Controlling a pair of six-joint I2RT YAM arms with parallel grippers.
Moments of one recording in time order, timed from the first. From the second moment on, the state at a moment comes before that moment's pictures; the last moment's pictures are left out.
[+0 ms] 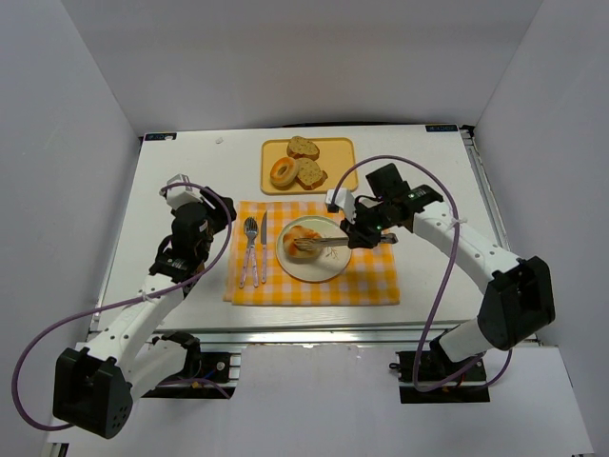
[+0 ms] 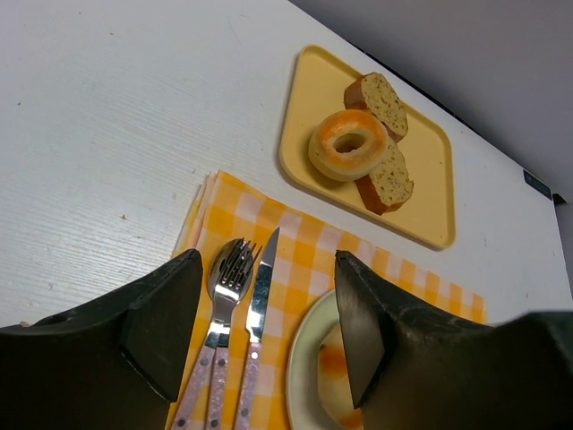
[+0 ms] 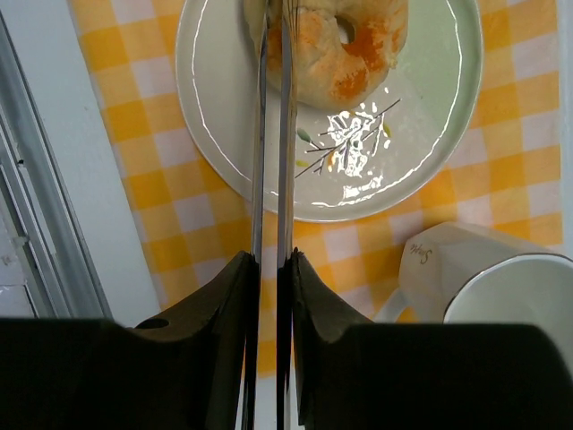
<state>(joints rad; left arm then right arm) -0.33 0.97 0.62 0.08 -0.36 -0.64 0.54 1.47 1.21 -0.79 -0.52 -0.74</state>
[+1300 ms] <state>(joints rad) -0.33 0.93 0.62 0.07 -0.36 -0.65 0.57 1.45 1.24 -0.77 -0.52 -0.79</state>
